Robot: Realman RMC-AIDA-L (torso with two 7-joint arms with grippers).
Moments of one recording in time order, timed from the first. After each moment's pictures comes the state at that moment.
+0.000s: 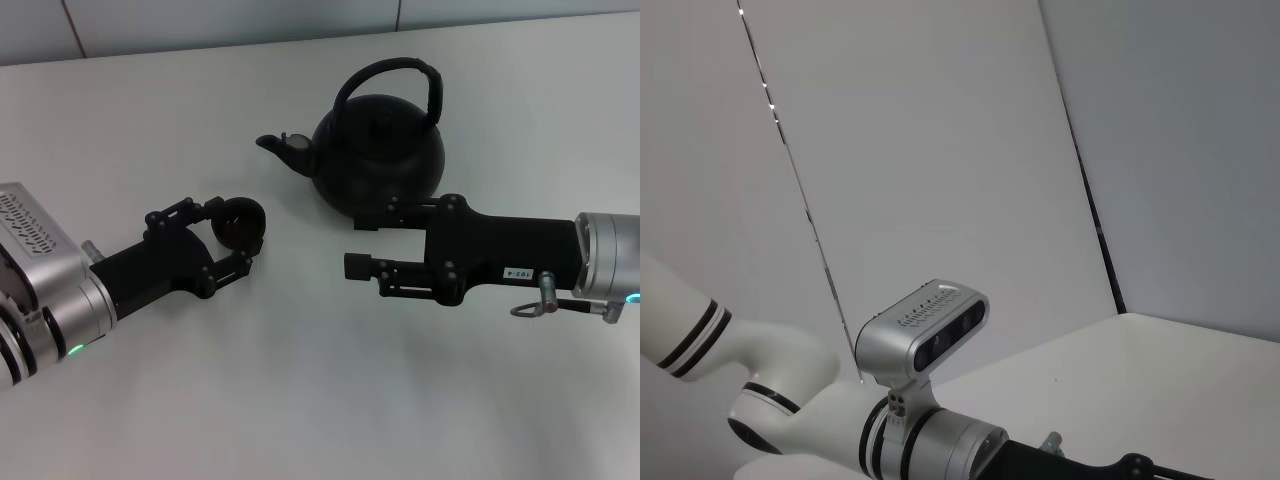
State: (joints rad) left arm -0.62 -2.08 1.04 0.02 1.30 1.12 -0.51; right arm 0.35 2.09 -1.08 -0.66 -1.55 -1.59 1.27
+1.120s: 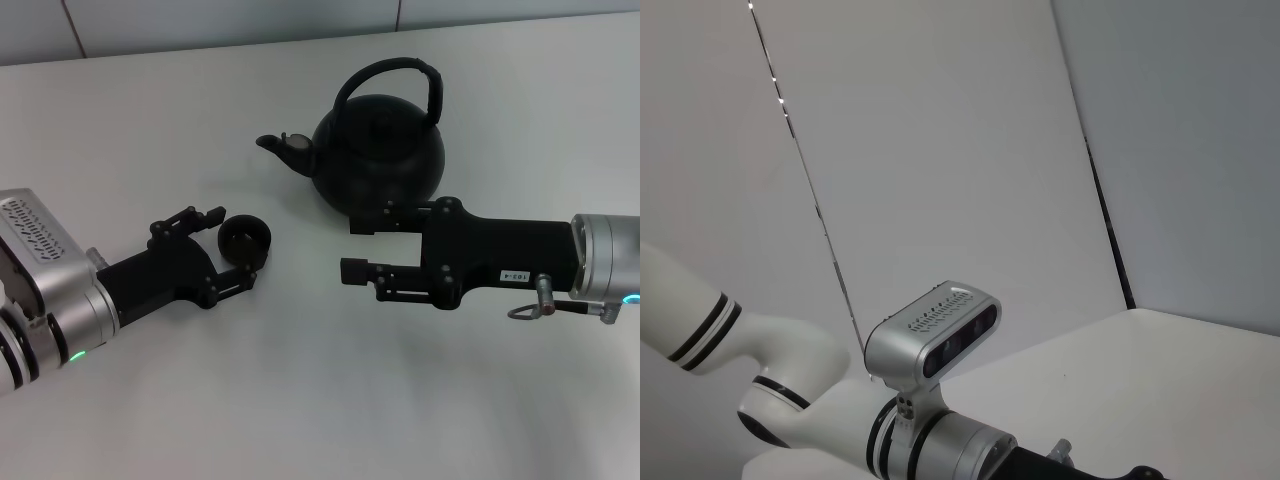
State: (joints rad) left arm -0.62 -2.08 1.08 0.02 1.30 1.10 -0.52; right arm 0.36 2.09 -1.09 -0.66 -1.55 -1.59 1.27
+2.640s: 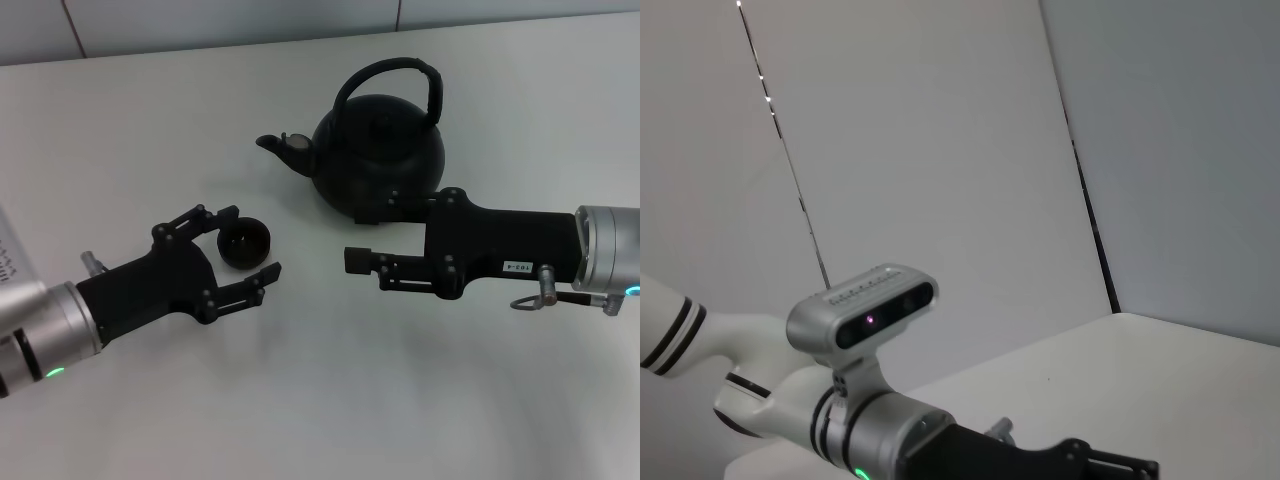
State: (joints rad) left arm -0.50 -2.08 1.19 0.22 1.31 1.30 -0.65; right arm 0.36 2.08 -1.08 -0.67 -1.55 -1.58 1.27
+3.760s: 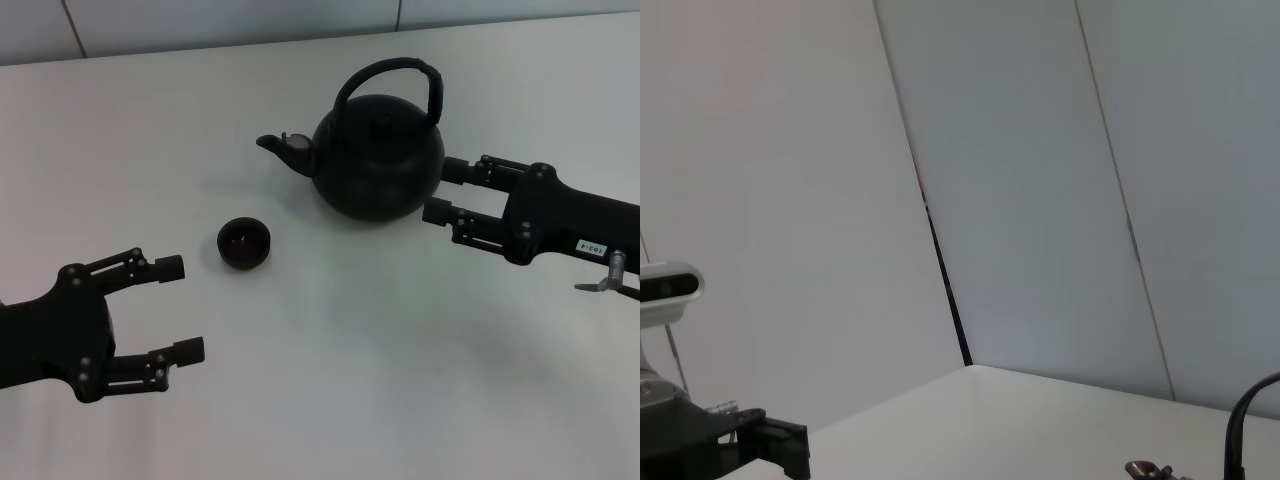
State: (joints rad) left arm -0.35 -1.94 1.16 0.55 1.50 1.76 -1.05; right arm 0.27 2.08 -0.88 -0.67 -1.56 -1.59 1.22
